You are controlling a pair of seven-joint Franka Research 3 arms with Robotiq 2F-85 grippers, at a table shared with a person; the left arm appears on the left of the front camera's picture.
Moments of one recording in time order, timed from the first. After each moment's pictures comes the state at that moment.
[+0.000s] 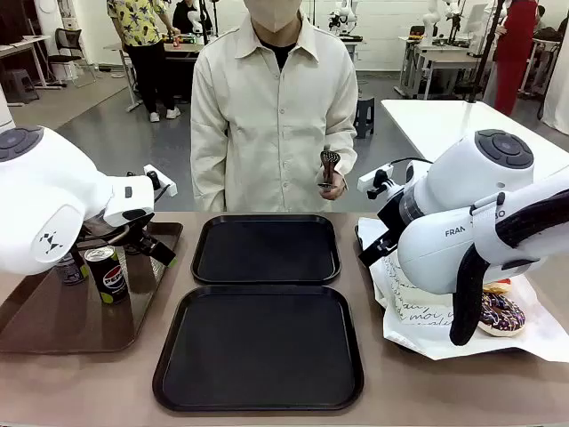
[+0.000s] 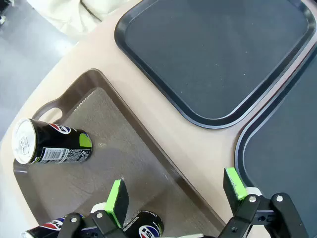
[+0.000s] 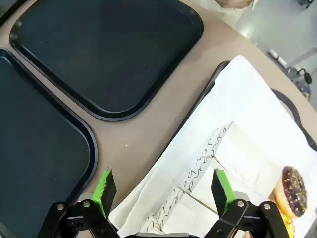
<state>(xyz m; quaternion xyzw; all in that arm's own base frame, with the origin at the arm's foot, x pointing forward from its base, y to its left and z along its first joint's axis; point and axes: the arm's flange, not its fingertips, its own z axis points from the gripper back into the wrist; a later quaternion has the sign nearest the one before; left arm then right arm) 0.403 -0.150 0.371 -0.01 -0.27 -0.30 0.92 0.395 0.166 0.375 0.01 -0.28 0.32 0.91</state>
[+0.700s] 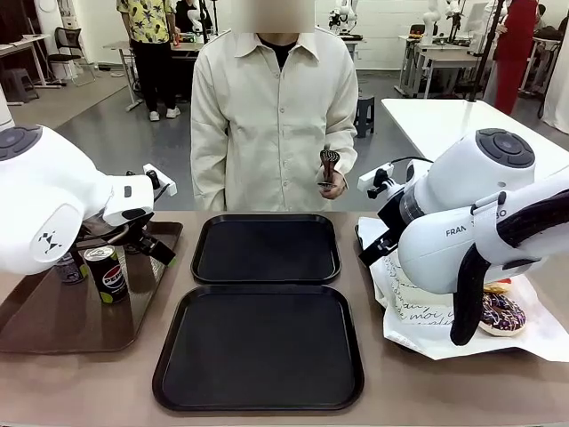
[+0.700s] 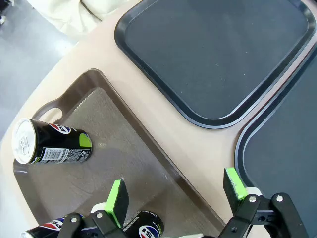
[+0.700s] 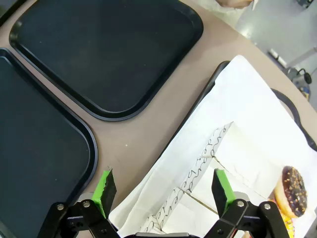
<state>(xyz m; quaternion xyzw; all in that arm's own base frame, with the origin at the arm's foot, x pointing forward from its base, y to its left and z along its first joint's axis) 0.403 -0.150 0.371 -0.01 -0.27 -0.30 0.92 0.395 0.166 0.375 0.01 -0.28 0.32 0.91</state>
